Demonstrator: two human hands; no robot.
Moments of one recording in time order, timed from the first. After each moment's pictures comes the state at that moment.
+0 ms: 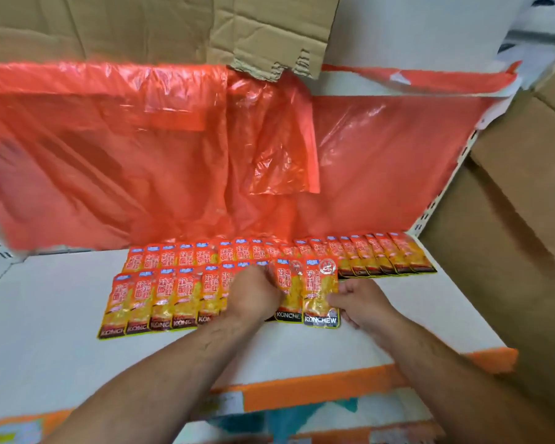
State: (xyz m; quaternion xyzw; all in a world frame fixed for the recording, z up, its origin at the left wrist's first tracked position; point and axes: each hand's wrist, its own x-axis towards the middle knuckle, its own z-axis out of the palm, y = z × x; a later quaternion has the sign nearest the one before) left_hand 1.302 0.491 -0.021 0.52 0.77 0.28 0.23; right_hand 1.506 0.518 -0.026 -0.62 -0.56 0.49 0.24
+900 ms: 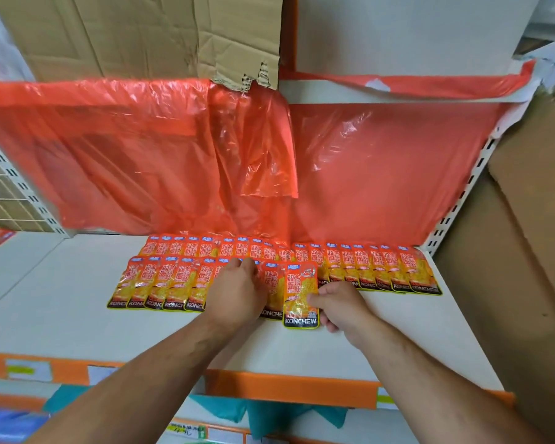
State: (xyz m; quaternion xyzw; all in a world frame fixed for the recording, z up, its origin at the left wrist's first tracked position) left_hand 1.334 0.473 -0.018 0.55 0.81 0.21 0.00; right_hand 1.523 0.548 -0.031 -0.55 -0.57 0.59 0.18
